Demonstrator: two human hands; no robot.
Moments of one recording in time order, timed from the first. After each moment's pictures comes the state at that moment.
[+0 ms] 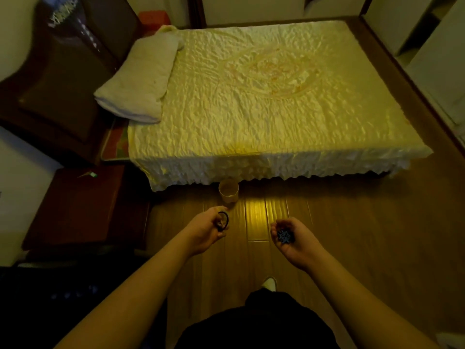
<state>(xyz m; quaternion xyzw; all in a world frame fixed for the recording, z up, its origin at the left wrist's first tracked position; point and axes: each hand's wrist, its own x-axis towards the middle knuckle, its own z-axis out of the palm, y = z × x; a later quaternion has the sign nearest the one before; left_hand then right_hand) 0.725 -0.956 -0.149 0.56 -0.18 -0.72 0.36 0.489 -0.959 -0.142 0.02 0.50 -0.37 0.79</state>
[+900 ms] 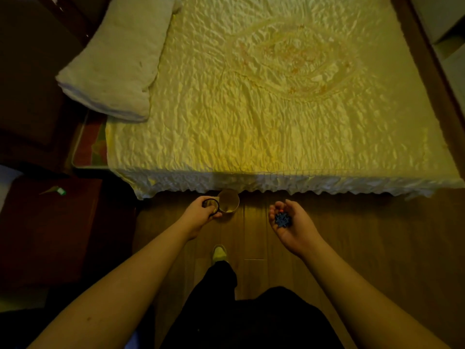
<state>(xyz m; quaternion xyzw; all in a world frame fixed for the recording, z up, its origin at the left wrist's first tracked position) 0.824 -1.232 -0.251 0.67 -0.17 -0.64 0.33 0.589 -1.246 -0.162 0.07 0.53 -0.38 0.76</state>
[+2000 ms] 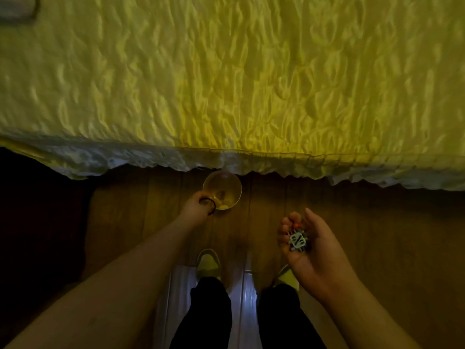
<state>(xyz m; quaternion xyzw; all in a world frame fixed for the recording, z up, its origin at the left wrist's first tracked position) 0.806 -1.355 -0.665 0.80 -0.19 -0.56 0.14 0.576 -1.379 -0.500 0.16 0.56 -0.32 0.75</state>
